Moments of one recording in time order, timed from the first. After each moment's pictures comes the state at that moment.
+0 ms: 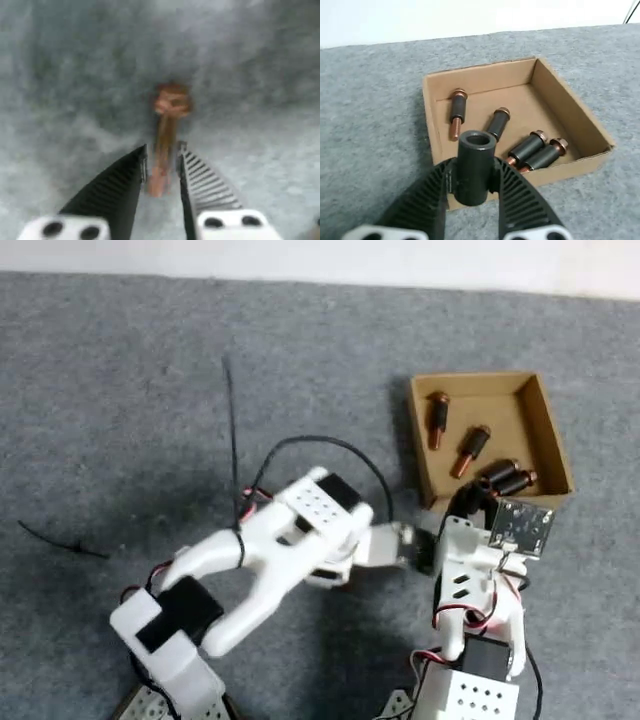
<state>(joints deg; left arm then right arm) 38.2 7.3 21.9 72.7 -52.8 9.1 -104.2 95.7 35.3 2.0</state>
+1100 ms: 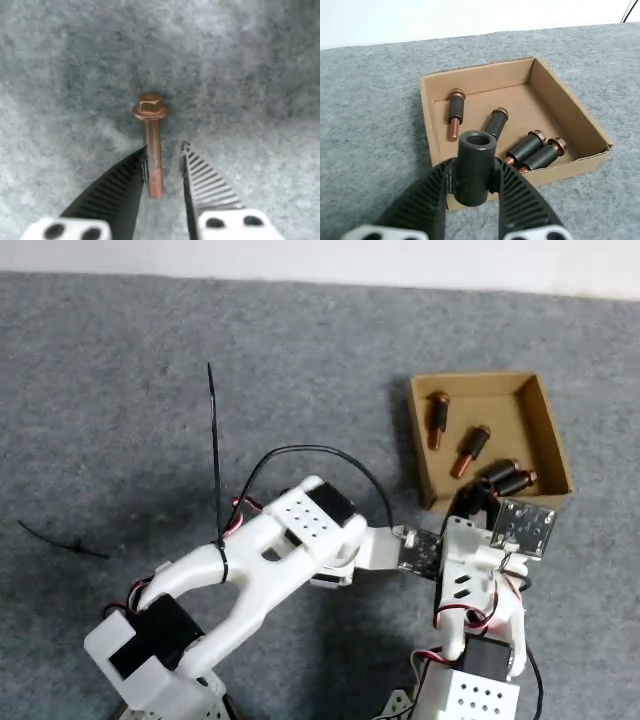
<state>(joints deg) 39.2 0.0 26.9 67.7 -50.6 9.0 -104.2 95.7 35.3 2.0</state>
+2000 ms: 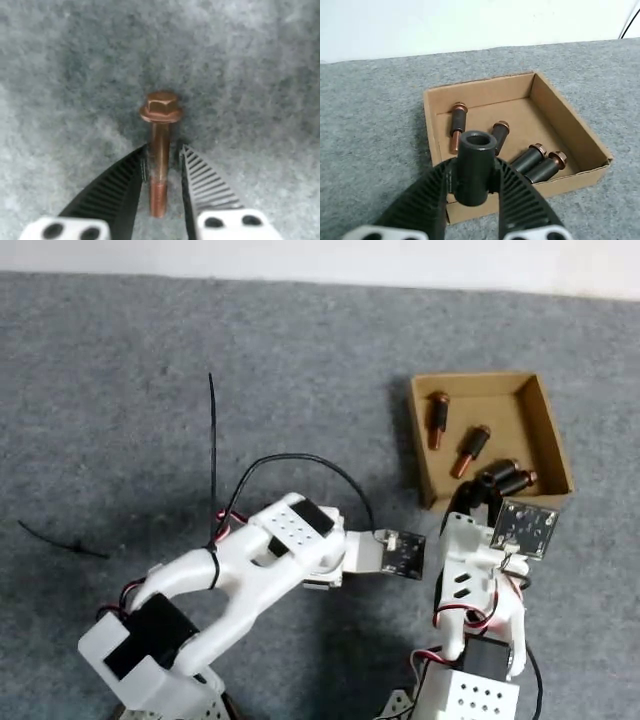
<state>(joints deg) 36.3 -0.3 38.5 51.6 -50.2 8.7 -104.2 95.7 32.3 2.0</state>
